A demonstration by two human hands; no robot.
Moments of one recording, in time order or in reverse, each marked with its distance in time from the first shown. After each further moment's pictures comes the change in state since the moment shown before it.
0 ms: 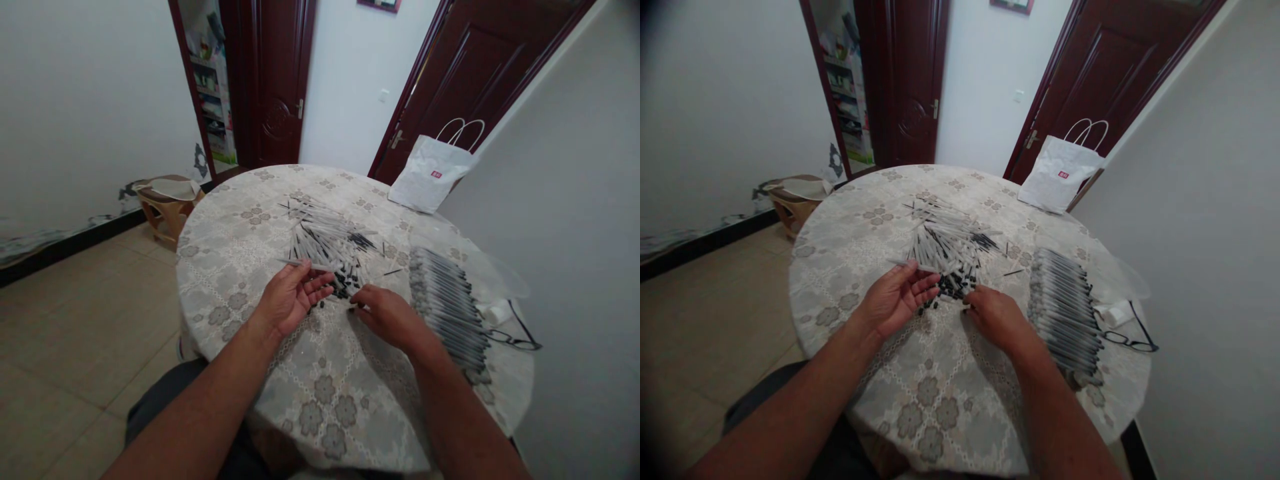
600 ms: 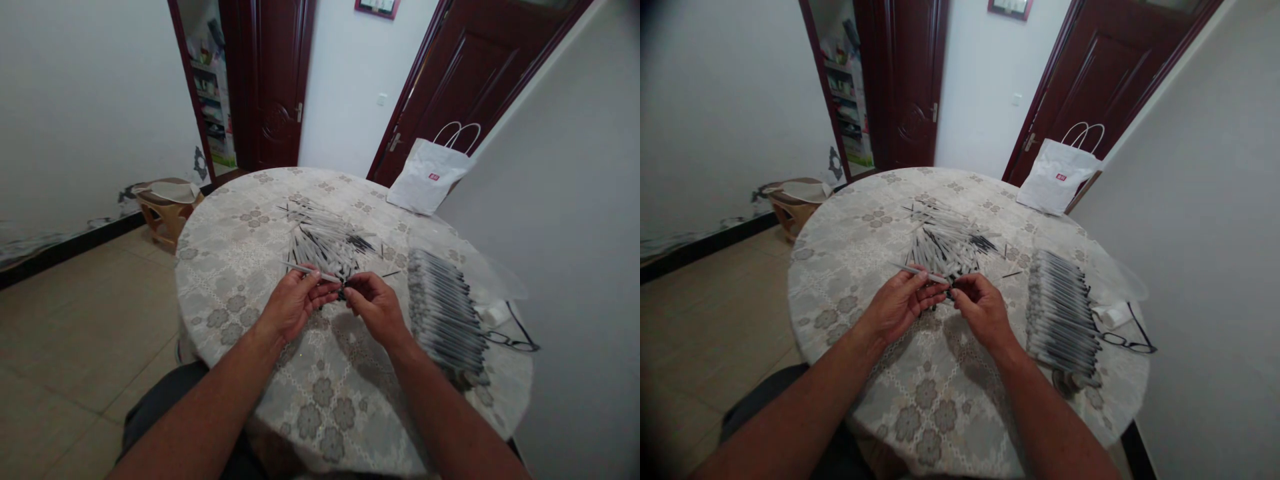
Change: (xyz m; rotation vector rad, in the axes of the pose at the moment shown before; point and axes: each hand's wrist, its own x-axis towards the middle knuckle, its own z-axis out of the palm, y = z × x) left_hand -0.002 -0.013 0.004 0.133 -0.074 0.029; right_hand 0.020 -0.032 0.023 1.134 0.469 0.197
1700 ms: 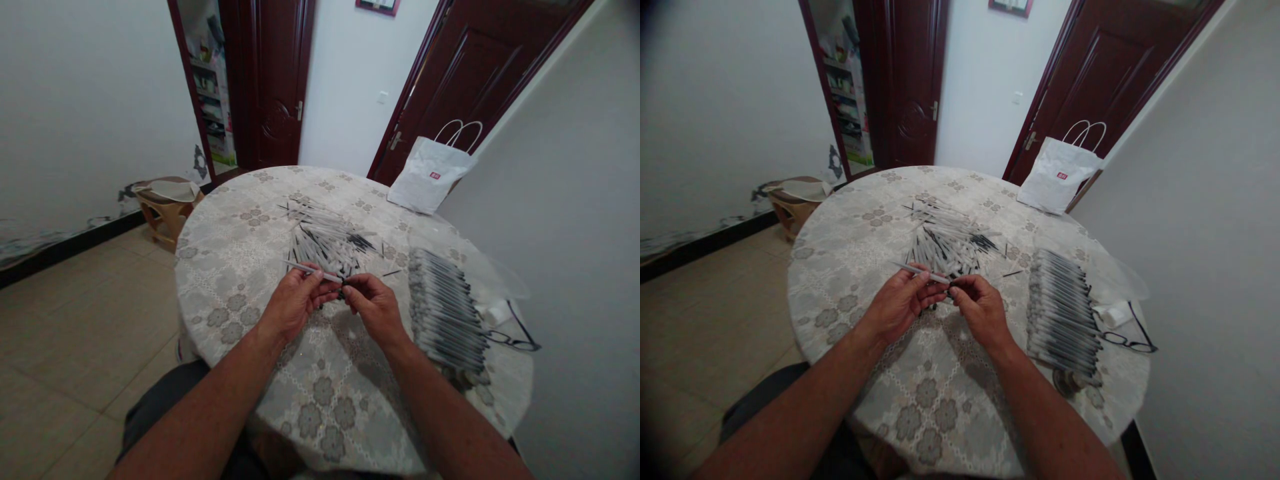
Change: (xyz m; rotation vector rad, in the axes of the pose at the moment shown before) left_hand 0.000 -0.002 0.000 0.066 -0.009 0.024; right_hand -0.001 0.008 0.003 0.020 0.034 -0.003
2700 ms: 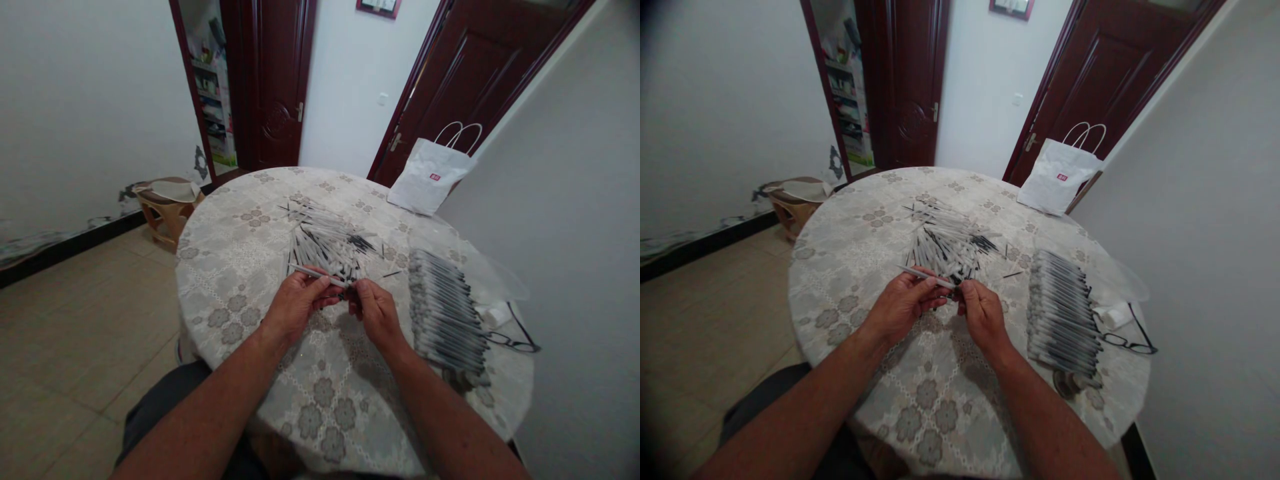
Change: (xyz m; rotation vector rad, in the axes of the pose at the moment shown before) left_hand 0.001 -0.004 -0.002 0.102 0.011 0.010; right_hand -0.006 -0.001 -0.005 -0.229 -0.012 -0.098
